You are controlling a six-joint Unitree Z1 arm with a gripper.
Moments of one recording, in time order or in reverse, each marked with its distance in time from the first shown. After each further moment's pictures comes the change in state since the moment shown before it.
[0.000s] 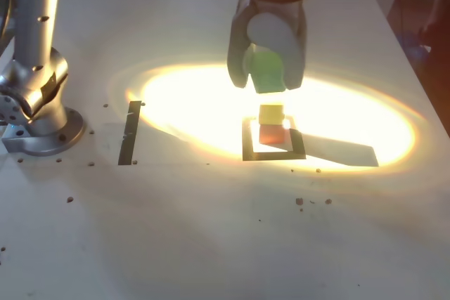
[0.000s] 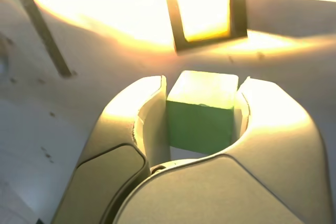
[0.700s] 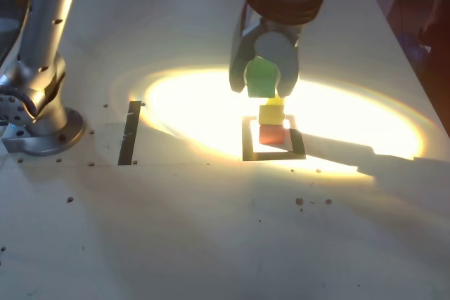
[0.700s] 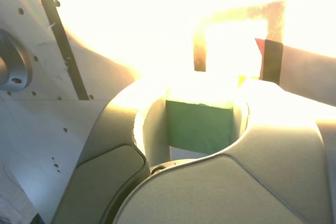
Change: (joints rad) arm 0.086 0.099 0.044 -0.004 0.005 0.007
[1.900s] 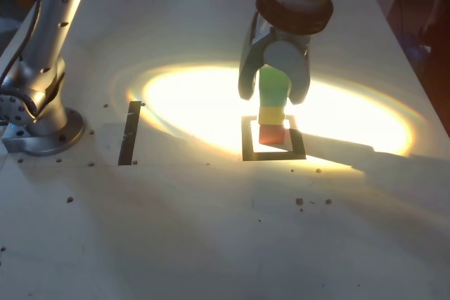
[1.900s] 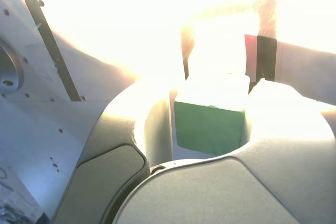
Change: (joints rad) arm 0.013 0.045 -0.023 -0.010 -0.015 0.049
